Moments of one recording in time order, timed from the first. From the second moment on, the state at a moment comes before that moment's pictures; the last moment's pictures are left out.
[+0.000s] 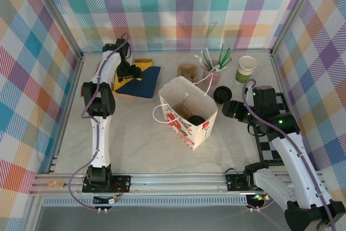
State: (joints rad) left arm -0.07 2.47 2.38 -1.31 0.17 -0.17; right arm 0.24 0.85 0.99 -0.94 -0.22 0.46
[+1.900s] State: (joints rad) left arm -0.07 2.47 2.40 -1.26 0.09 -0.13; right arm 0.24 0.85 0.97 -0.94 -0.22 0.46
